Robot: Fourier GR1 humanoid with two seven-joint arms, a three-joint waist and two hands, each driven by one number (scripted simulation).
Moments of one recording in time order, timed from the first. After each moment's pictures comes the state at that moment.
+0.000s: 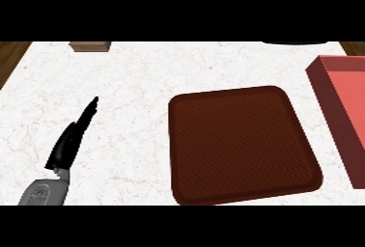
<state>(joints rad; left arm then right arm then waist) -0.12 0.22 0.02 -1.34 -0.26 -0.04 -0.05 -0.22 -0.70 -0.57 -1.82 0.81 0.48 0.12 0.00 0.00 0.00</state>
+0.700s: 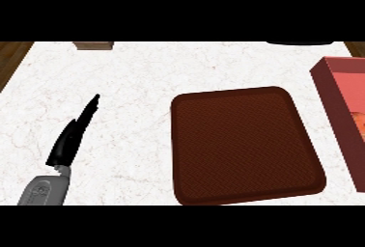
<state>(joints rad) -0.15 0.22 0.02 -1.33 -0.27 -0.05 -0.05 -0.35 -0.76 -0.49 -1.17 0.82 0.43 -0.12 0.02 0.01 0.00</state>
